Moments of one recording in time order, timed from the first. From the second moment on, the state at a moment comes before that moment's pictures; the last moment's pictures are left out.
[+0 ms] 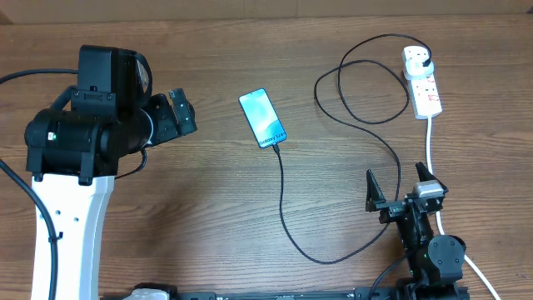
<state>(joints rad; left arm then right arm) -0.12 1.38 1.74 -1.39 0.02 -0.46 0.09 0.01 0.02 -0.03 -0.06 -0.01</state>
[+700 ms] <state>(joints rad) -0.12 1.38 1.74 -1.41 0.02 -0.43 0.09 0.01 0.02 -0.03 -0.06 -0.01</state>
